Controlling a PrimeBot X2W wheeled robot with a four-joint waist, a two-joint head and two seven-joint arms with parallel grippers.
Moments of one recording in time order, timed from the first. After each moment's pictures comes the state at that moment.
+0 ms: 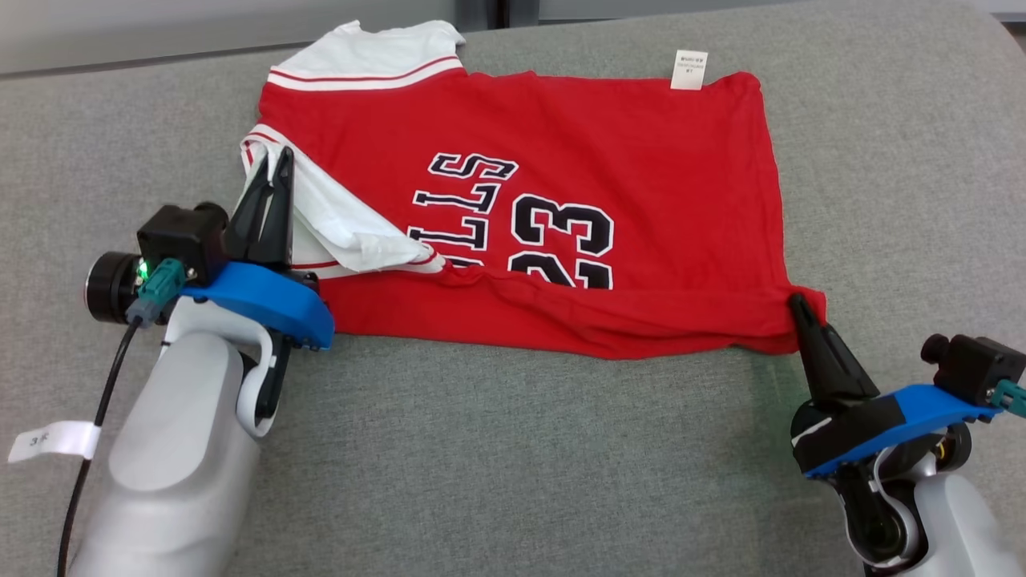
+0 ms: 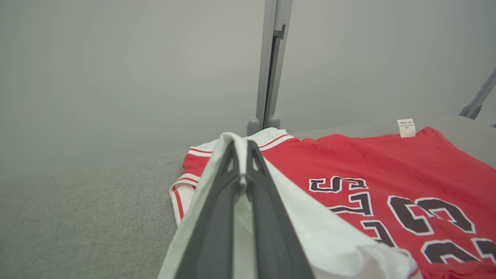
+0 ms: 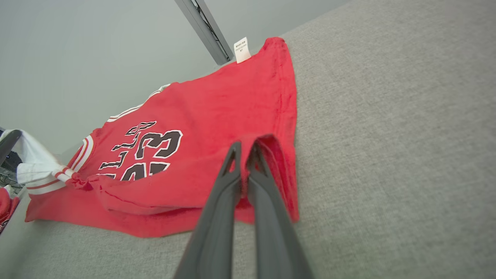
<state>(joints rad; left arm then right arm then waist) -0.62 0.21 -0.28 0.60 -0.32 -0.09 -0.23 -0.22 -0.11 0.03 0.20 0.60 0.13 0.02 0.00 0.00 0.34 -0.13</state>
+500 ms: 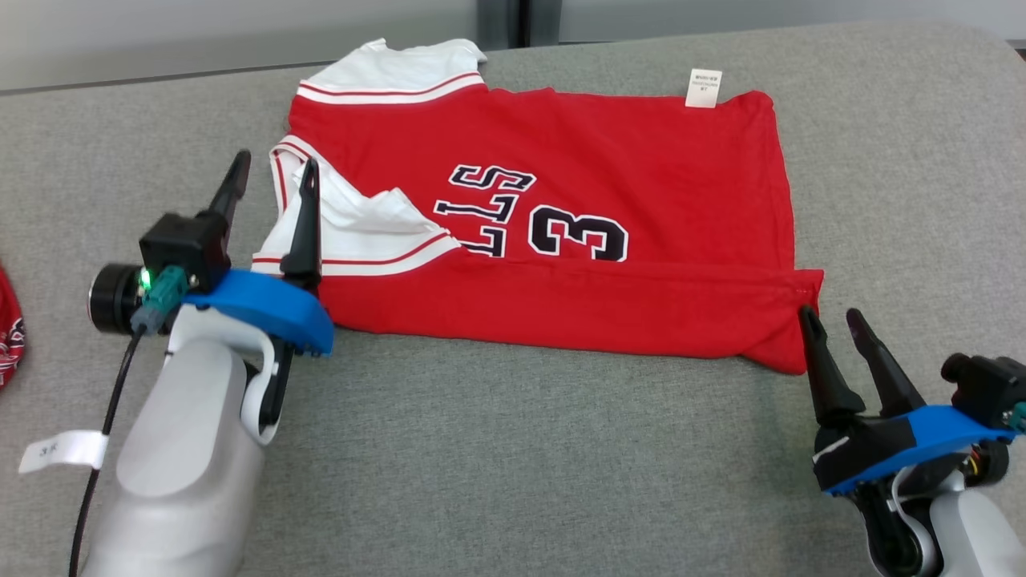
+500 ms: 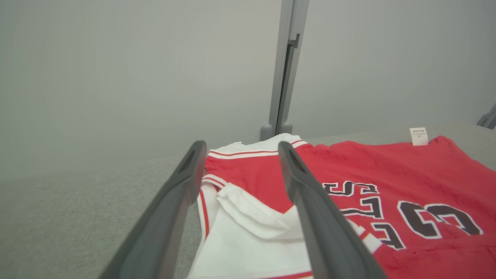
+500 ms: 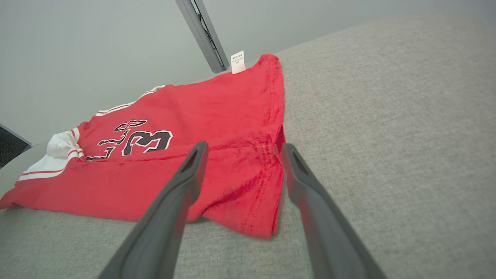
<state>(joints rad) -0.65 0.19 -0.26 0.67 -0.30 -0.09 -0.26 -0.21 -0.15 0.02 0.24 0.53 0.13 -0.06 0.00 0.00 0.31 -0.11</state>
